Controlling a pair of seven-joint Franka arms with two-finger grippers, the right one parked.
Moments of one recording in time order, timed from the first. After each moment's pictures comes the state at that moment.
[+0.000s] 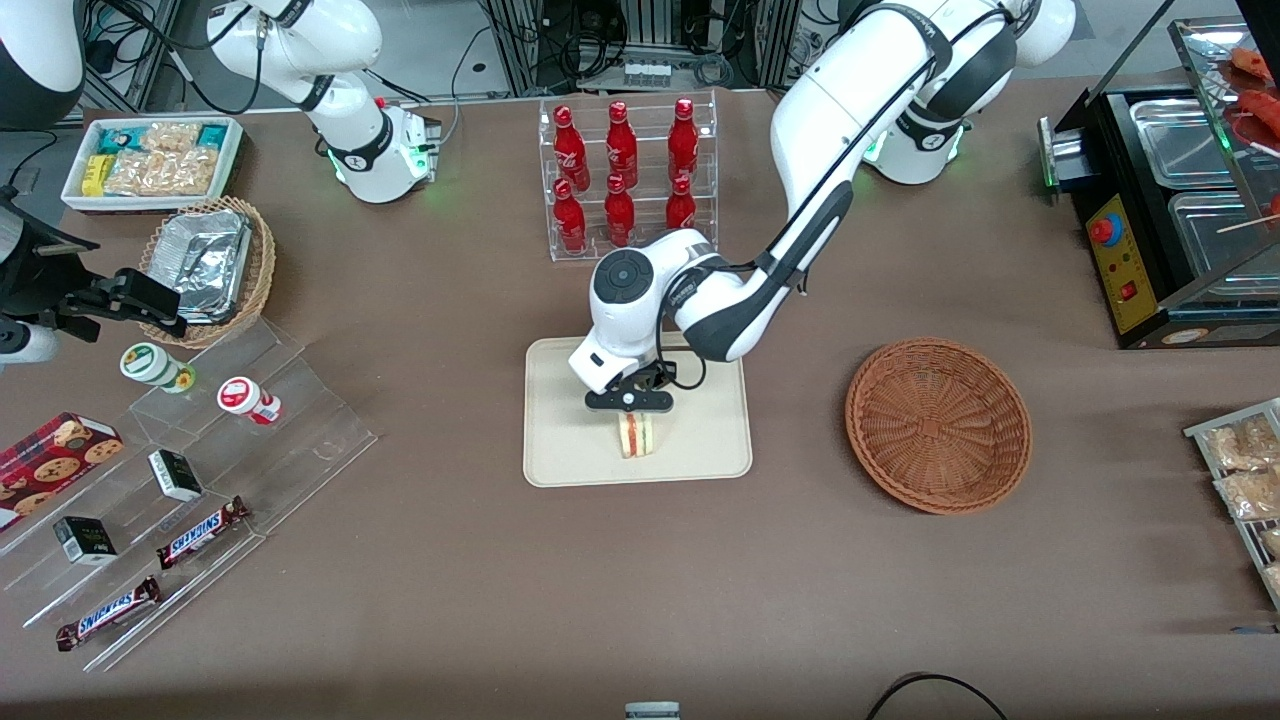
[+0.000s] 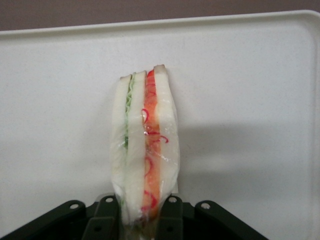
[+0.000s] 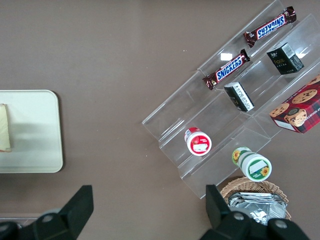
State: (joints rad) arm -0.61 0.82 -0.30 -1.41 0.30 2.23 -0.96
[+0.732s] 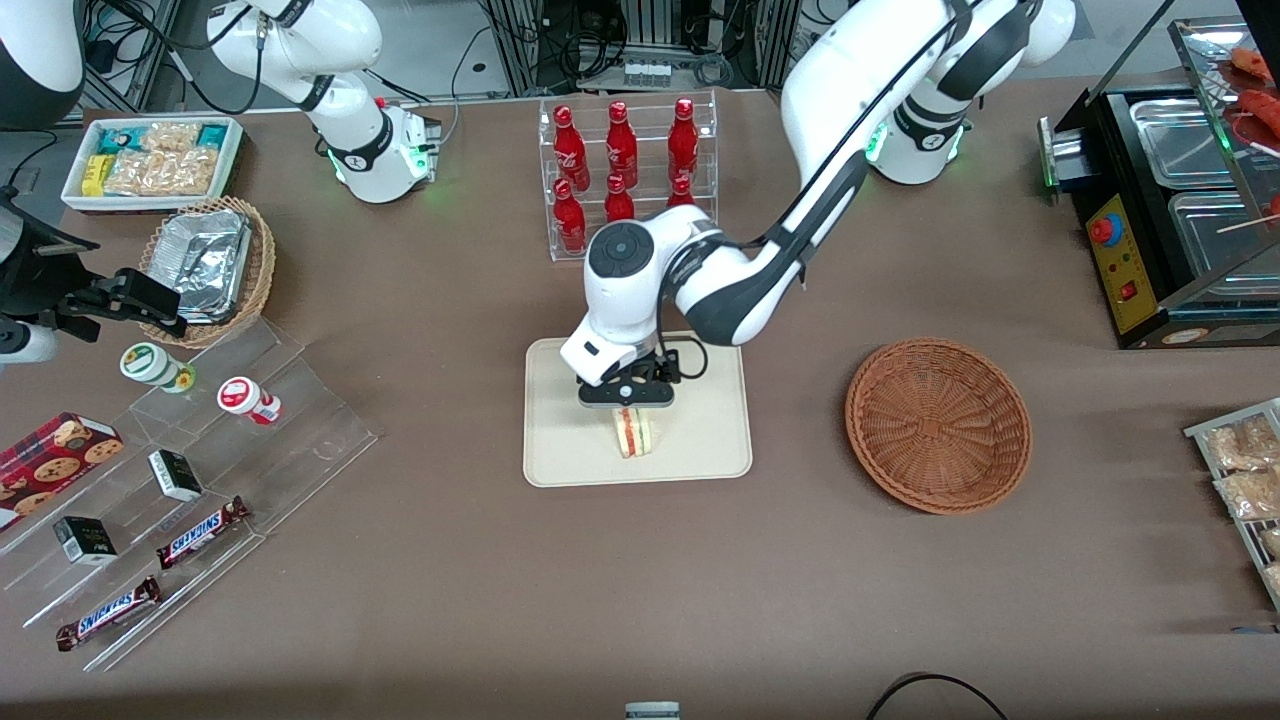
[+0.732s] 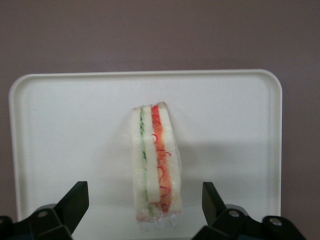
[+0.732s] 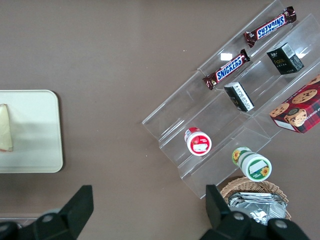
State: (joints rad) arm -0.59 0.71 -0.30 -1.37 0.30 2.13 -1.00
